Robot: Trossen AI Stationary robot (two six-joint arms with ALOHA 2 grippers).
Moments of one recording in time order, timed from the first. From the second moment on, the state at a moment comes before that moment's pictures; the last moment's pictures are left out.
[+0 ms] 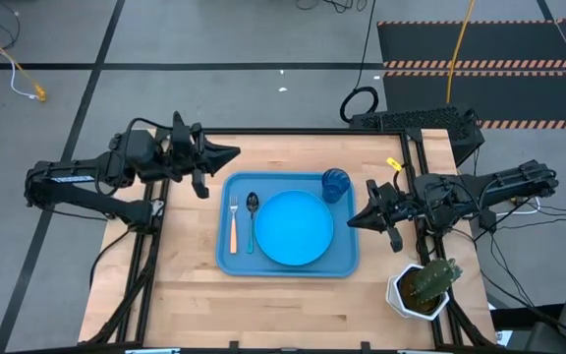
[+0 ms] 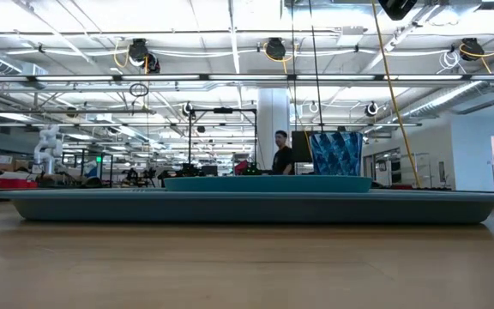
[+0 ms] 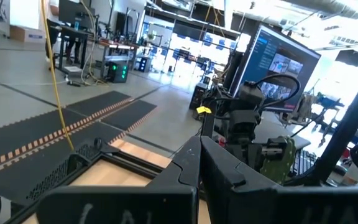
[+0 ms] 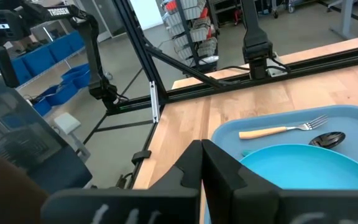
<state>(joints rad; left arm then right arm) 0.02 0.97 1.13 -0.08 -0.18 -0.27 0.22 0.78 0.73 -0.16 -0.05 0.35</state>
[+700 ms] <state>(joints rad) -0.04 0.89 0.81 0.29 -0.18 -0.27 0.22 0.69 0.63 -0.01 -0.05 0.35</state>
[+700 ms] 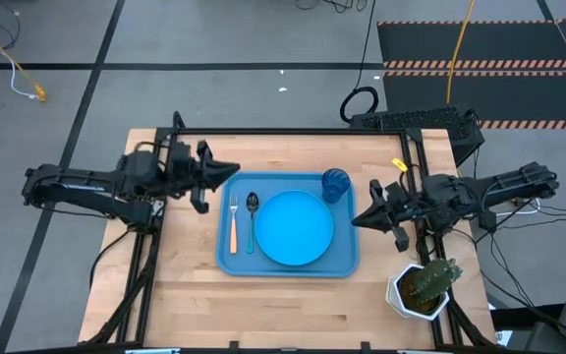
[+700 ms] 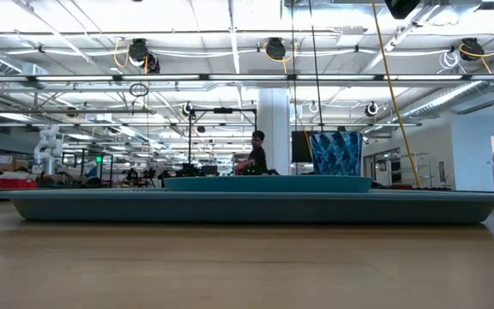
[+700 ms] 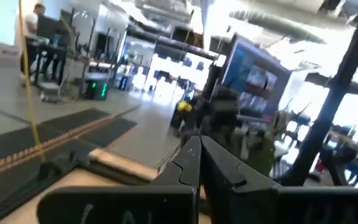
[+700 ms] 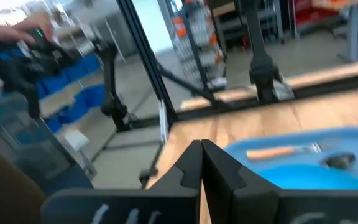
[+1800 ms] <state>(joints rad) -0.02 0.52 0.38 0.29 -0.18 -0.27 0.15 0.62 0.15 0.66 -0.05 0.35</state>
